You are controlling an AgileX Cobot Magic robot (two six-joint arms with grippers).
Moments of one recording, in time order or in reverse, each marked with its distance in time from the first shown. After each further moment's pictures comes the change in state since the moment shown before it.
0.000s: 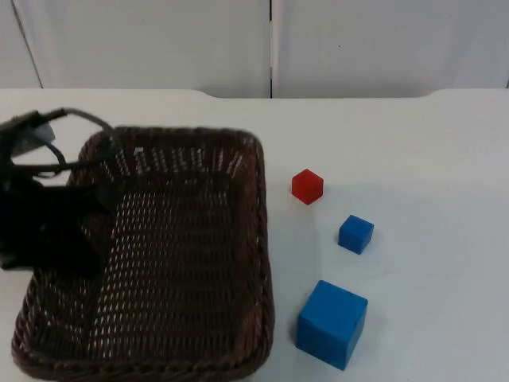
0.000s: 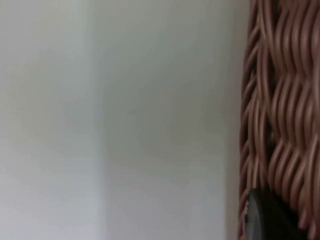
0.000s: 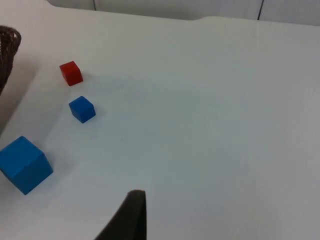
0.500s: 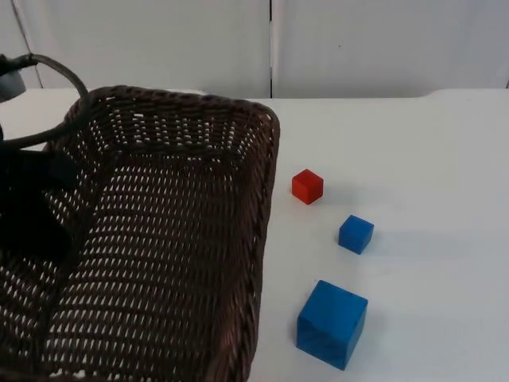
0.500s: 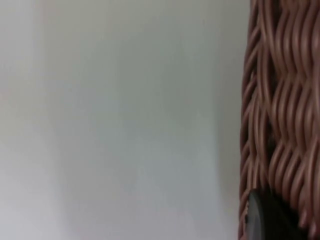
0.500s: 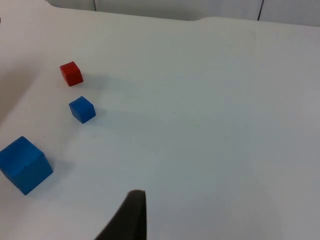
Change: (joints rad) right arm 0.000 0.000 0.000 0.000 0.000 0.000; left arm 0.000 -0.237 0.000 0.270 0.201 -0.180
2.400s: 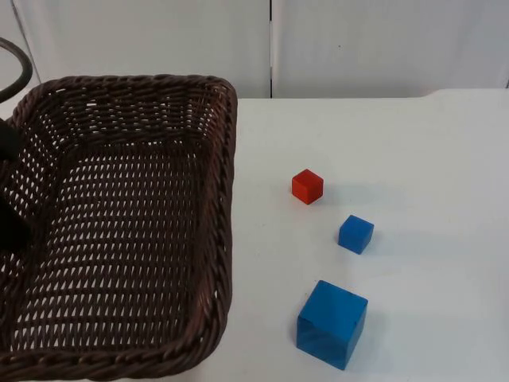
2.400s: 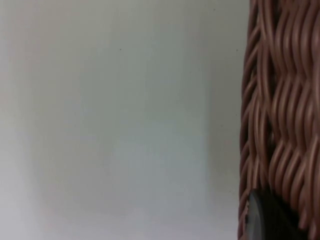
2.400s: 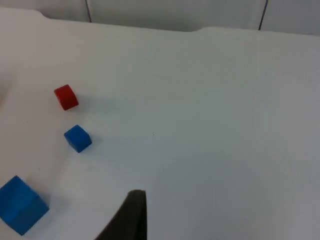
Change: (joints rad) right arm 0.000 0.404 -0.122 0.008 -0.208 -0.002; left arm 0.164 -0.060 0.000 -0.054 0.136 0.021
